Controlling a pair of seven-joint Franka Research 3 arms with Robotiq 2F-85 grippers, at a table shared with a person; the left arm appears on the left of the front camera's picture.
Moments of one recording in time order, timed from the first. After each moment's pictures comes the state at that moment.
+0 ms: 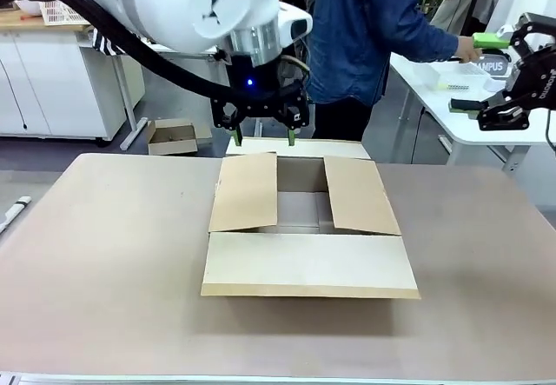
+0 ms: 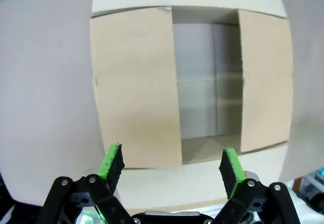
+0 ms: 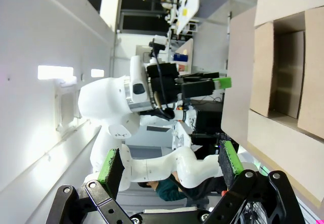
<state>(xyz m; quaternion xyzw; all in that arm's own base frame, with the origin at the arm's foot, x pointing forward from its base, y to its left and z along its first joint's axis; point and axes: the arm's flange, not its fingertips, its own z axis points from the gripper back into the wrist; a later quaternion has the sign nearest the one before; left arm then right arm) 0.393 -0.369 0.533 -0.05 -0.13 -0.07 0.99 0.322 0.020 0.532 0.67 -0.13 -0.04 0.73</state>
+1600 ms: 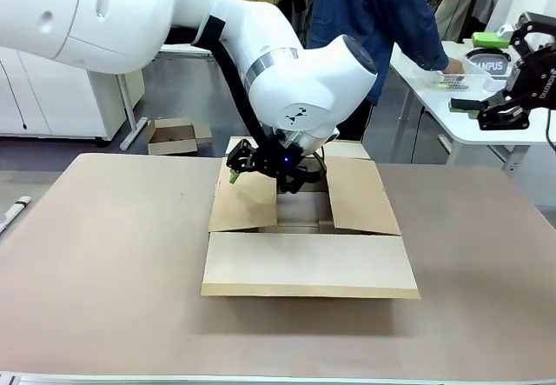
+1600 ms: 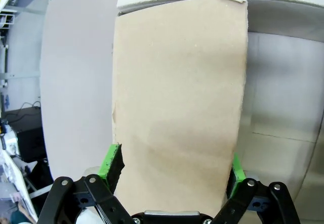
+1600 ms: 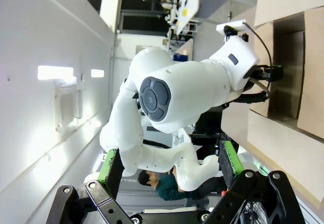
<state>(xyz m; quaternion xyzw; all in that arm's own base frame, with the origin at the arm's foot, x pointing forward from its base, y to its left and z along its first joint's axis) 0.435 -0.433 0.388 0.23 -0.12 -0.03 0.96 0.322 0.020 0.531 0.67 -0.13 -0.04 0.73</state>
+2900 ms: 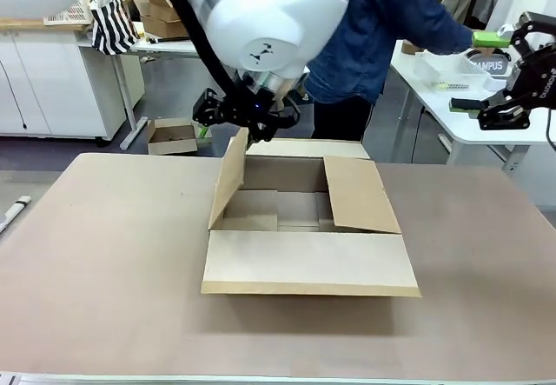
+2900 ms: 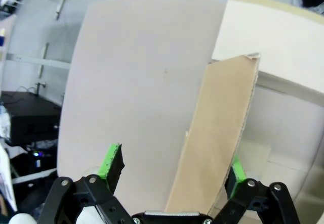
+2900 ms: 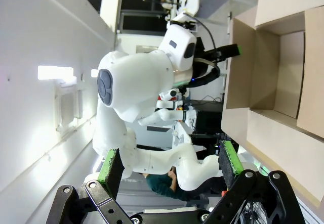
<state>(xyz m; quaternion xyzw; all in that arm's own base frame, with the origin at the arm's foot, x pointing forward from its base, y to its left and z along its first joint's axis) 0.453 -0.370 0.480 0.22 -0.17 0.06 0.96 0.322 0.020 0.532 0.67 -0.13 -0.04 0.73</state>
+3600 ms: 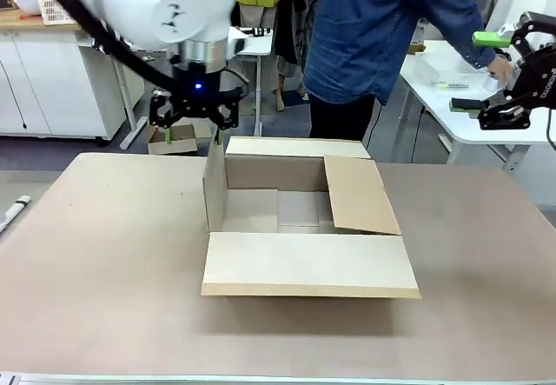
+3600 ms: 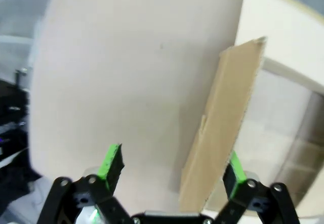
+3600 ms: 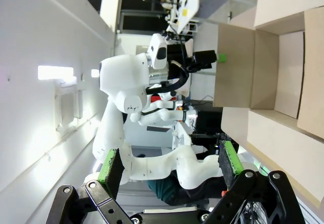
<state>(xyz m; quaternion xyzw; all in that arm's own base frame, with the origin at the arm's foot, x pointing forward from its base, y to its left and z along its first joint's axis) 0.449 -0.268 0.503 0.06 -0.11 0.09 0.99 0.322 0.019 0.532 0.67 -0.13 -0.04 0.73</state>
